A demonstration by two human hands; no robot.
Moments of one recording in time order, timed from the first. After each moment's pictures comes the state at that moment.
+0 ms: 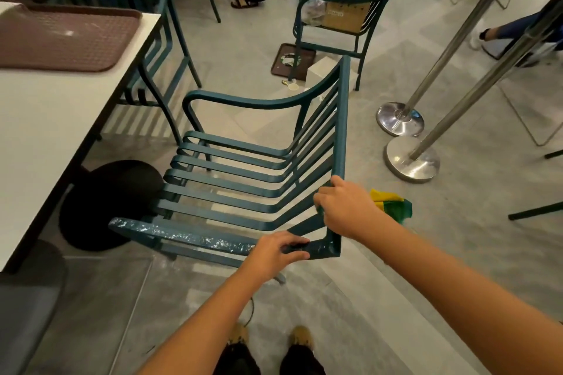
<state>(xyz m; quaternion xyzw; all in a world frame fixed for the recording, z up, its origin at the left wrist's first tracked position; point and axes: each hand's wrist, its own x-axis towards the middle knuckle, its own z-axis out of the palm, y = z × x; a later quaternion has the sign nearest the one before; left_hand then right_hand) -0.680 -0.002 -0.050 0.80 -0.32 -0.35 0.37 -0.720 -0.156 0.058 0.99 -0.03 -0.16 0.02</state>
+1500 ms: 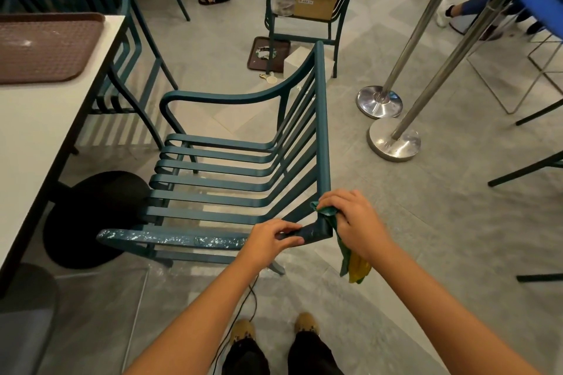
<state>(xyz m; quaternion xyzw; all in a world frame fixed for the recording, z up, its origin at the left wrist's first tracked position) -0.679 -0.002 -0.048 0.79 -0.31 -0.35 0.40 -0.786 -0.142 0.032 0.93 -0.23 0.02 -0.28</state>
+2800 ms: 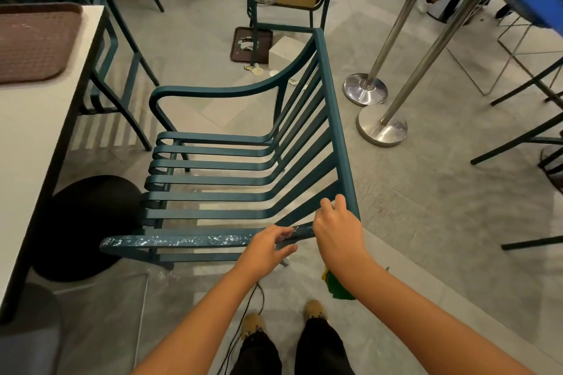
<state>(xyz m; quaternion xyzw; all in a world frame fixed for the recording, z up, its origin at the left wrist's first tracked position) -0.655 0.047 -0.071 0.79 -0.34 -0.40 0.32 -0.743 -0.053 0.028 0.95 -0.24 -0.21 0.05</state>
